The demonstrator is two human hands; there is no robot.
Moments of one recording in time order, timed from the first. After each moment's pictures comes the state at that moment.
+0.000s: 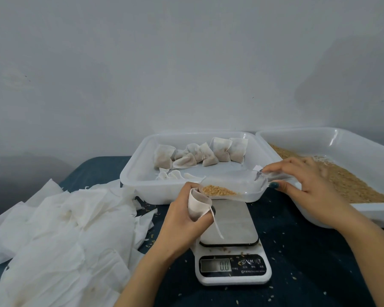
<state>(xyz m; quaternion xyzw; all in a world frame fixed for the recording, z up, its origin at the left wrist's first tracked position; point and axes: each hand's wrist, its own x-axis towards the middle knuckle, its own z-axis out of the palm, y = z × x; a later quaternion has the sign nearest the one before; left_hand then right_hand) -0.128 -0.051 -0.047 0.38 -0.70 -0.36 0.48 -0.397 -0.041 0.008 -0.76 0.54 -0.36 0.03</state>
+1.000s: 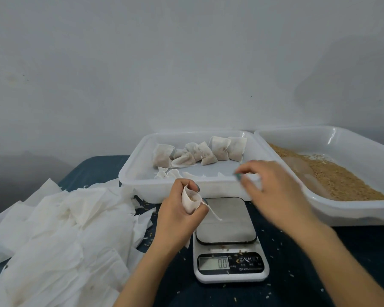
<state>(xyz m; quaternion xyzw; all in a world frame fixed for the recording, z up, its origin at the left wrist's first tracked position) -0.132 -0.058 -0.052 0.46 -0.67 -0.28 0.52 -0.331 -0.035 0.013 -0.71 0.62 -0.34 0.01</state>
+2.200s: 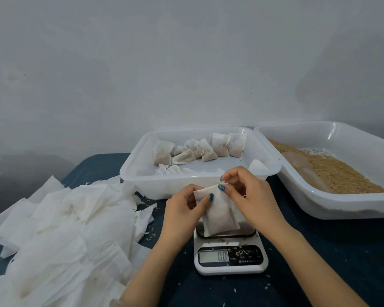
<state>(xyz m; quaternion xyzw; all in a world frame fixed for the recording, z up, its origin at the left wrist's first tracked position) -0.137 -0.070 -0.069 0.44 -0.65 -0.36 0.50 -0.315 -0.058 -0.040 -0.68 0.54 -0.47 0.17</state>
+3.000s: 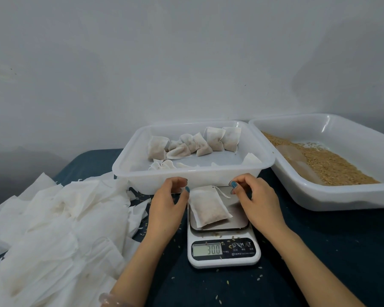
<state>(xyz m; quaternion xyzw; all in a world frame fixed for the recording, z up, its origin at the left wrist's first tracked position) -0.125 -0.077 -0.077 0.55 -0.64 -0.26 0.48 -0.344 -0.066 -0.085 -0.64 0.62 -0.44 0.11</state>
